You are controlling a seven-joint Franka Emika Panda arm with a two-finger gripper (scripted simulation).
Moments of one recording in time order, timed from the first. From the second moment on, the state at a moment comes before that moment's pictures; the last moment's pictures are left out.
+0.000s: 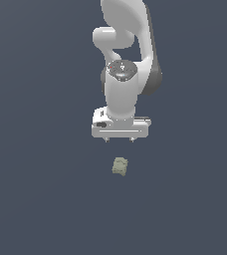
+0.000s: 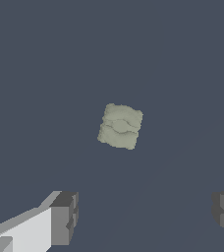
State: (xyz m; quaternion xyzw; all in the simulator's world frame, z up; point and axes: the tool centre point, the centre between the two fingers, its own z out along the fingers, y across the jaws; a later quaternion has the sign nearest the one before) arm 0.022 0.023 0.173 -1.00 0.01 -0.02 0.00
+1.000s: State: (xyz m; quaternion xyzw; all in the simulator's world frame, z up) arm 0.069 0.030 0.096 -0.99 0.13 0.00 0.00
